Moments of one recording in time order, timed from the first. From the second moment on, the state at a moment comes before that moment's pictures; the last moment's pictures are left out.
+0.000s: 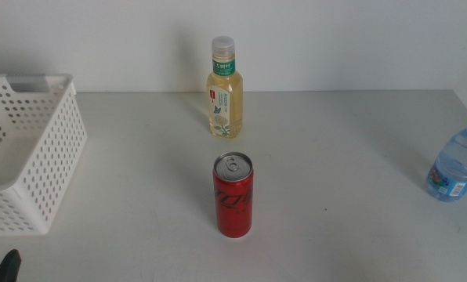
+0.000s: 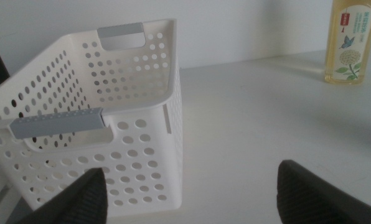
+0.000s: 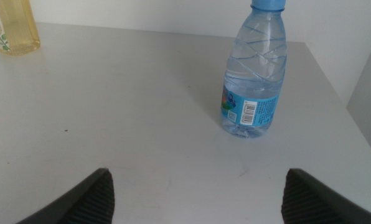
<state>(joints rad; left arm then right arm) 0.01 -0.01 0.03 0.00 0.20 0.09 0.00 -0.01 0.03 0.13 0.31 -0.17</state>
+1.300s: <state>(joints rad) -0.68 1.40 0.02 -0.06 -1.13 0.03 0.00 -0.01 0.03 0.13 0.31 -0.17</state>
